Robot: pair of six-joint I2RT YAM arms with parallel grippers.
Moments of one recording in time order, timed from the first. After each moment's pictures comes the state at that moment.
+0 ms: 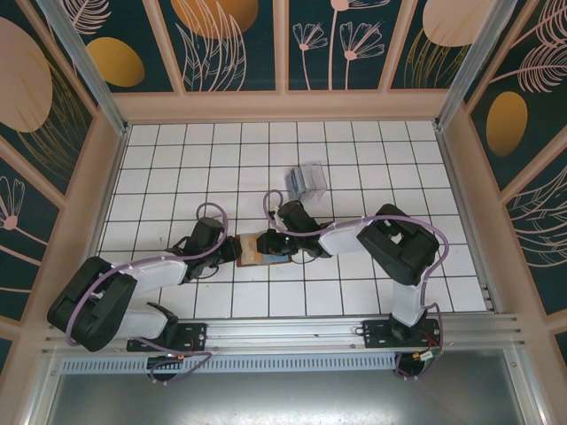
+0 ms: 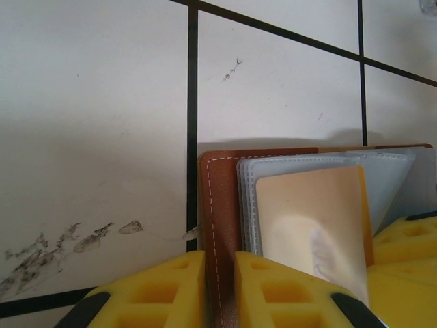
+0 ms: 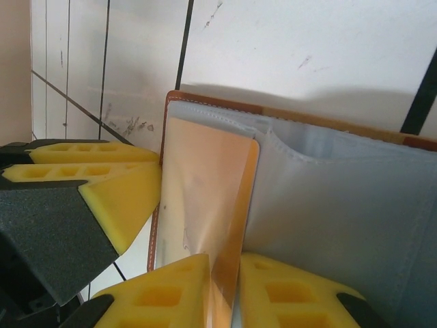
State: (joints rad) left arm -0.53 1.33 0.36 0.13 0.12 -0.73; right arm 0.87 1.87 0.86 0.26 -0.44 0.83
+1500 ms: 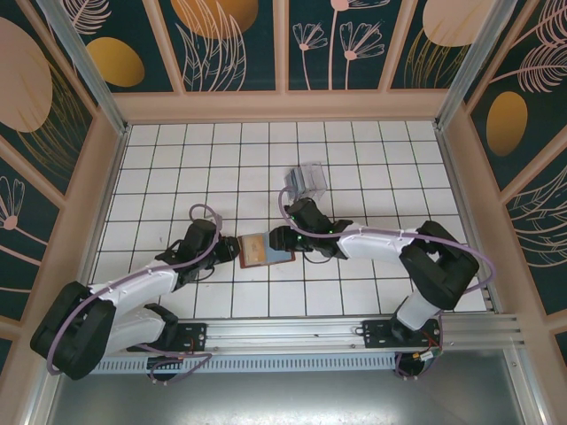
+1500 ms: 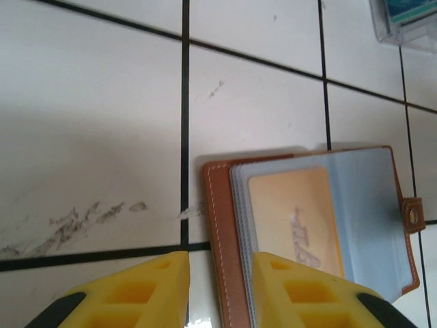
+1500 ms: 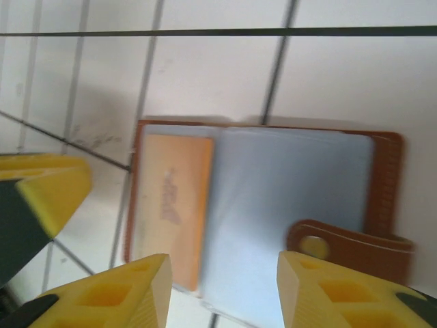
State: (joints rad) left arm -0.54 1.15 0.33 0.02 0.10 -0.73; right arm 0.88 1.60 0.81 -0.06 -0.16 0.75
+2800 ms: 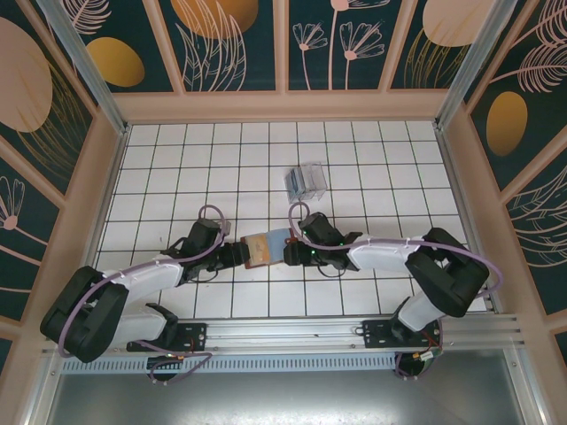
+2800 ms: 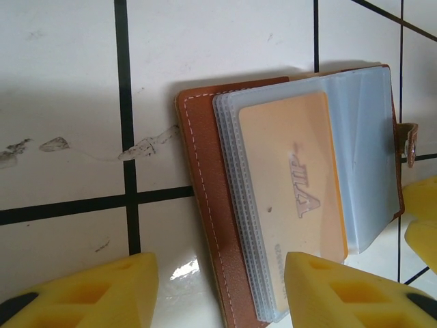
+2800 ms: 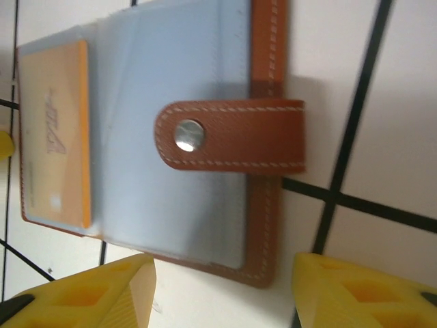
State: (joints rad) left arm -0.52 1.27 0.35 0.03 0.31 -0.74; right arm 0.87 1.54 0.65 -0.04 -0.16 0.73
